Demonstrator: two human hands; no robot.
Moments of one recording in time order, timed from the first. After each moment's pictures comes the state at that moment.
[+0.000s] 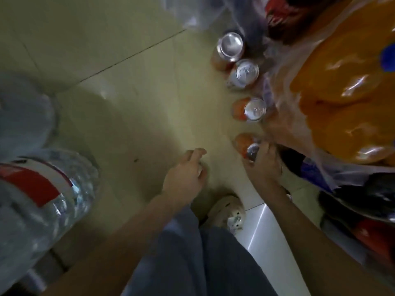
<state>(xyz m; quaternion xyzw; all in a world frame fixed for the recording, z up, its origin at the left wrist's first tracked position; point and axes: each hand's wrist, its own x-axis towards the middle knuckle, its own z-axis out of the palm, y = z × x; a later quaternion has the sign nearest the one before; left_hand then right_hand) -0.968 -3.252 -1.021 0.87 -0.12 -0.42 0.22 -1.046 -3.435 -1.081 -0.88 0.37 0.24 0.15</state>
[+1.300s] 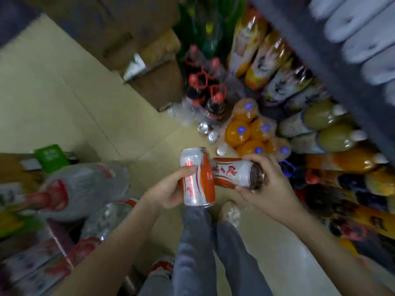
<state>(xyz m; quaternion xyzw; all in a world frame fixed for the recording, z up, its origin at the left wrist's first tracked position) -0.886 -3.276 -0.621 0.48 0.21 -0.65 0.55 -1.032 -3.451 -0.599 -0.82 0.28 0.00 0.50</state>
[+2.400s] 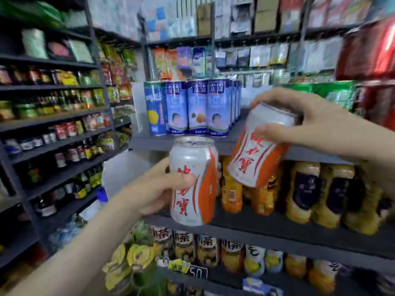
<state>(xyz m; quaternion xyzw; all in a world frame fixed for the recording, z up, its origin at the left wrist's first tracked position) -0.697 -3.569 0.022 0.38 -0.58 -0.50 0.52 -0.954 -3.623 0.115 -0.87 0.28 -0.35 0.20</state>
